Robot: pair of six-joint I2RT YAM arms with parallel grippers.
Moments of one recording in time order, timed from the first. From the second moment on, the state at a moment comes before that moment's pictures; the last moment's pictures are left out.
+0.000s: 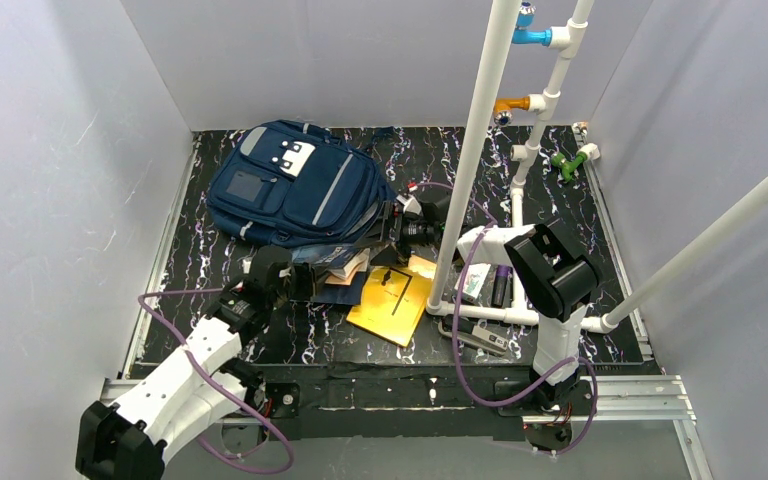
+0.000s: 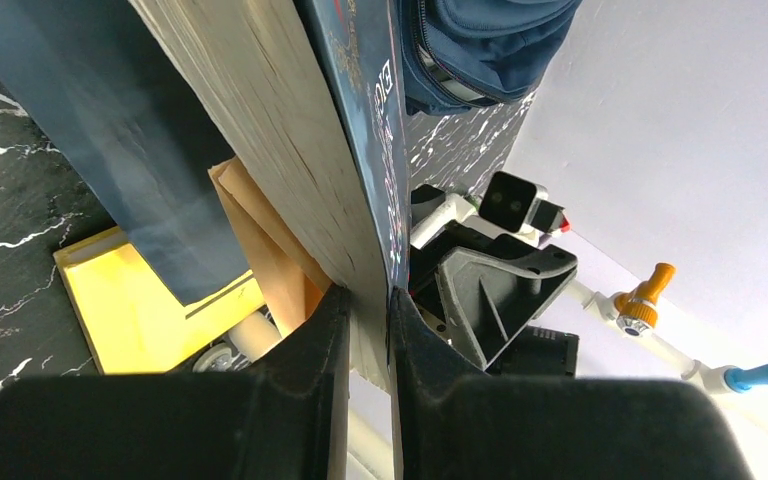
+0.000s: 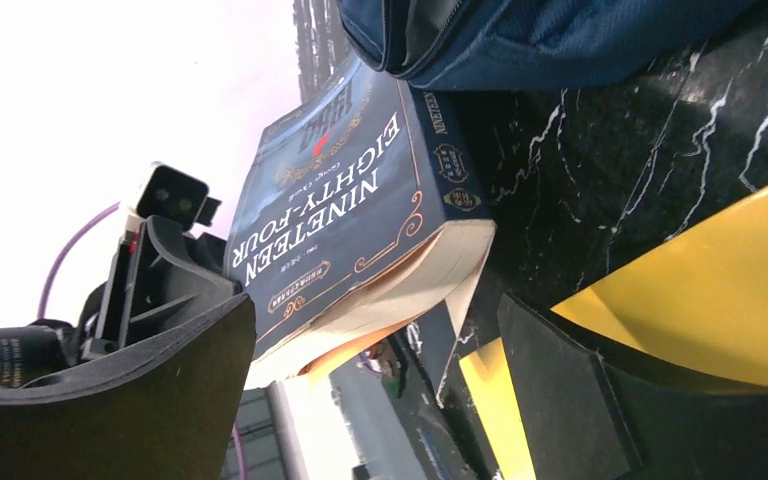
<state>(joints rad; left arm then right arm) -0.51 0.80 0.51 -0.40 -0.10 -1.87 0.64 1.90 1.02 0.39 -0.73 1.08</state>
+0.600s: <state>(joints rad) -0.54 0.95 0.52 -0.24 0.00 -1.86 0.64 1.96 0.99 0.57 -0.72 1.30</state>
